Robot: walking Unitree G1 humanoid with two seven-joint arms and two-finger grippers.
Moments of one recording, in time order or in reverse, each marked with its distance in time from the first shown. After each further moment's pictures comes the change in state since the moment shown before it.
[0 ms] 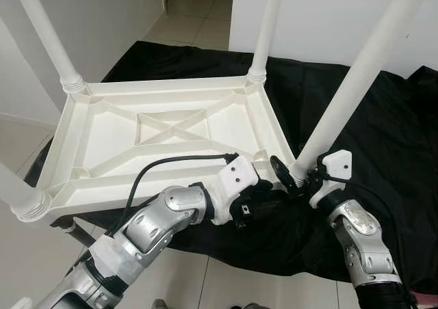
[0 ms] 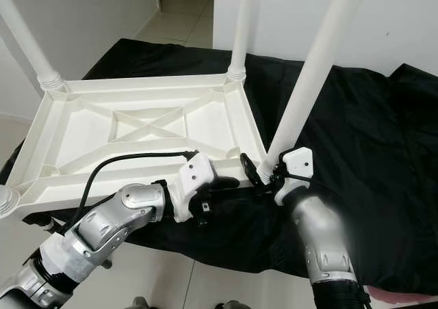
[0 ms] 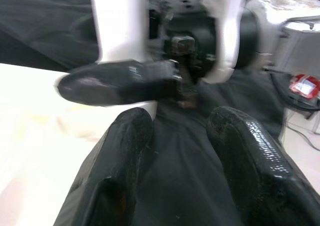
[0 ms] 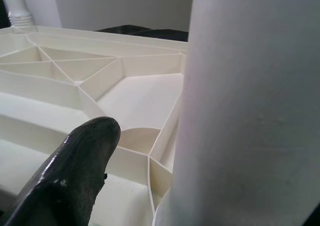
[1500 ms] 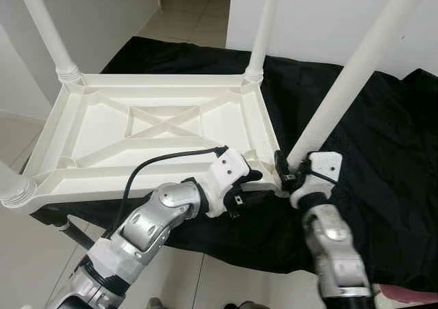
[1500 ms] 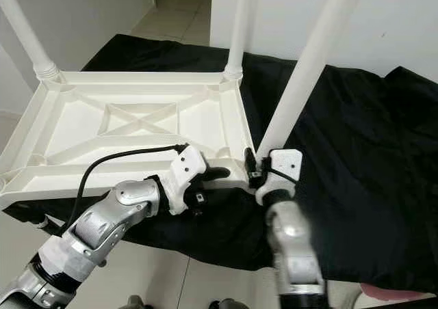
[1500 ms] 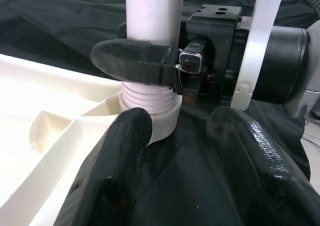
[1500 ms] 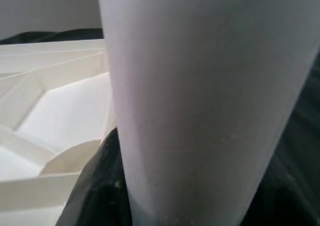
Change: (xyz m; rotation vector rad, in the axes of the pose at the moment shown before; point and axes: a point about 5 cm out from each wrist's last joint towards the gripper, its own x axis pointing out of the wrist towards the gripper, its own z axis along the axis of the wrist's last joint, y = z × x) left arm -0.011 0.009 -0.003 -0.003 0.009 0.074; right arm 0.010 0.041 0.004 0.139 0.025 -0.549
